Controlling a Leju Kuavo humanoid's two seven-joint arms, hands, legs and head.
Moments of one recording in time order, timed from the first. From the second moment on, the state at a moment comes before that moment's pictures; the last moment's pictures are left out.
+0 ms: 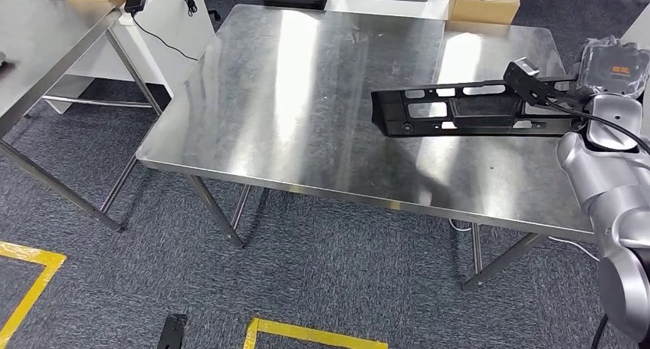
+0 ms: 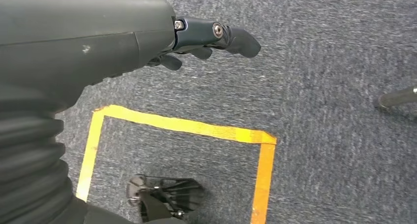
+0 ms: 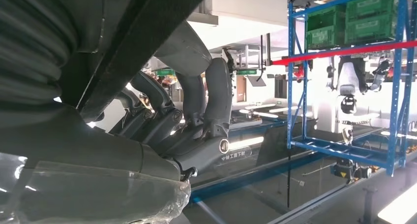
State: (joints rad) left arm -0.11 -0.12 0.46 -0.22 -0.42 0.42 -0.36; right arm -1.17 -0.36 0.33 -0.37 1.57 -0.39 0.16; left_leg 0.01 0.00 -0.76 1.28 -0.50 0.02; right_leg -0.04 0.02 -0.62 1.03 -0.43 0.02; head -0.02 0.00
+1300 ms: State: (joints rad) left arm -0.12 -0.11 0.51 -0.22 -0.42 0.43 -0.45; right arm -1.04 -0.39 0.28 -0.34 1.50 -0.34 0.14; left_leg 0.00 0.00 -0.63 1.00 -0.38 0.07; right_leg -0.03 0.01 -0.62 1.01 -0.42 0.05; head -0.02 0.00
